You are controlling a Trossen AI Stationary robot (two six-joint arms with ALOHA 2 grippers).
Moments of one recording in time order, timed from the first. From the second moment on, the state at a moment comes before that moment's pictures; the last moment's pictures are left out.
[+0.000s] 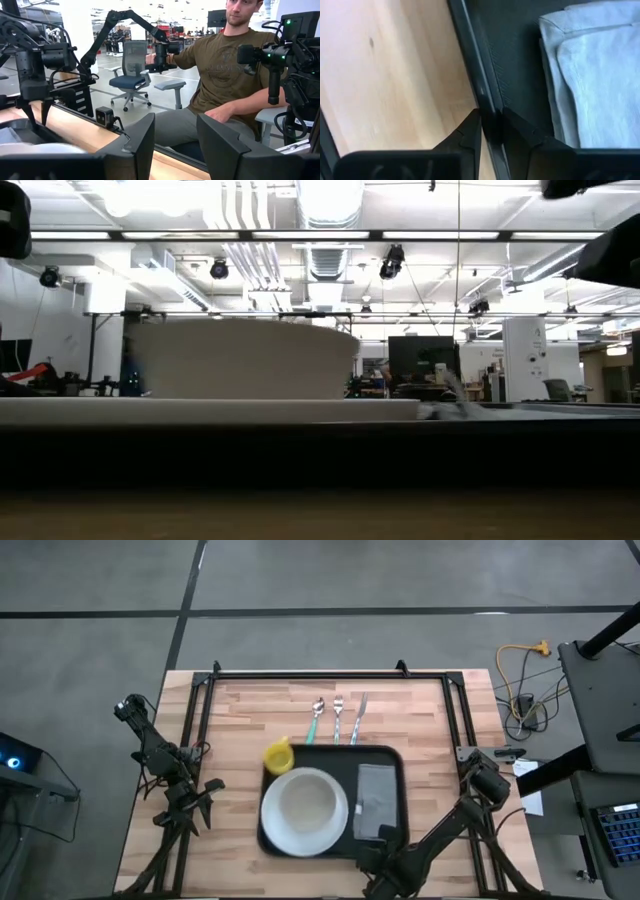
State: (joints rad) left arm -0.81 0.05 0.01 0.04 0.18 0.00; right arm 0.78 2.16 1.60 -0.94 0.26 1.08
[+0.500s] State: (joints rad) left arm -0.81 0.05 0.01 0.04 0.18 0.00; right arm 0.78 2.16 1.60 -0.94 0.26 0.92
